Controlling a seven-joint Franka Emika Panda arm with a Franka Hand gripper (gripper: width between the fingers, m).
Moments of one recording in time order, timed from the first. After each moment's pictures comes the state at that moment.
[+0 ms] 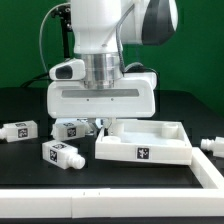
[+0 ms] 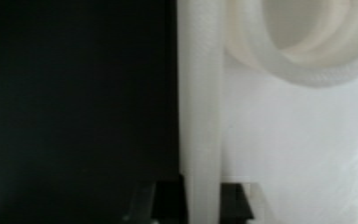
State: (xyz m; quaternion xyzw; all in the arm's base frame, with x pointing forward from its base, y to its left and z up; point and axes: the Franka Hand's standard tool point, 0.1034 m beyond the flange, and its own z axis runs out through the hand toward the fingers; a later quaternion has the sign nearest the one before) arm 0.457 -0.010 0.021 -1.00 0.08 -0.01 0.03
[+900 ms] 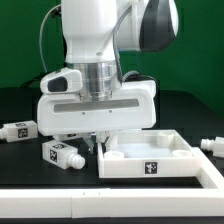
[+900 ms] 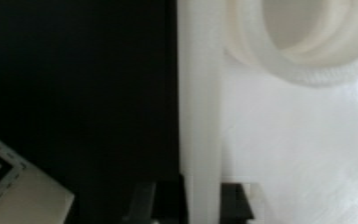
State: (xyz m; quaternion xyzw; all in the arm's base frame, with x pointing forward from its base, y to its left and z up) arm 0.512 -0.020 0.014 -1.00 0.00 -0.01 0.04
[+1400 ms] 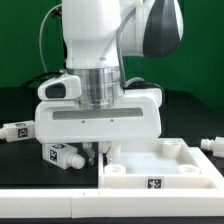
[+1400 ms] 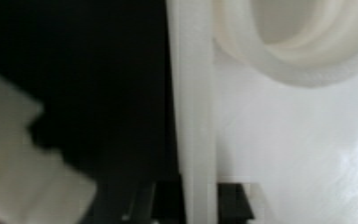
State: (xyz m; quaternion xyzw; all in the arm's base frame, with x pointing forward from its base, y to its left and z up) arm 0.563 -0.021 0.014 -1.00 0.04 -0.02 0.03
